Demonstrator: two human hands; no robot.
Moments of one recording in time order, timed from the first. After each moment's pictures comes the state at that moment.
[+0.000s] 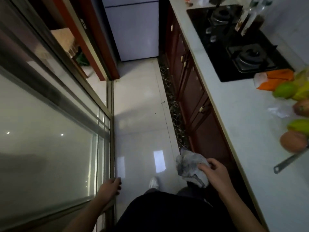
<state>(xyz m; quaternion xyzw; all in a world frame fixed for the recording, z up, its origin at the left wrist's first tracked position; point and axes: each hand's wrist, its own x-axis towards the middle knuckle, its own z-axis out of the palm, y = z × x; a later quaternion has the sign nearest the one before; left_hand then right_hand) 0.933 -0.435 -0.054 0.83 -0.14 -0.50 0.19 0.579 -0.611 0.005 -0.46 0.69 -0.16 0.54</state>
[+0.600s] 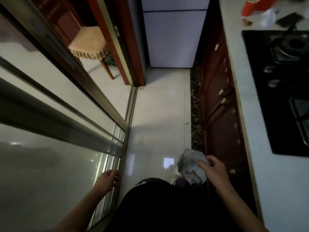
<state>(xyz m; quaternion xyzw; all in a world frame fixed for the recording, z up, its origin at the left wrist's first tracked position) 1.075 -0.648 -0.037 0.85 -0.03 -0.46 0.25 0.767 -0.908 -0.022 -0.54 0.62 -0.08 0.56</state>
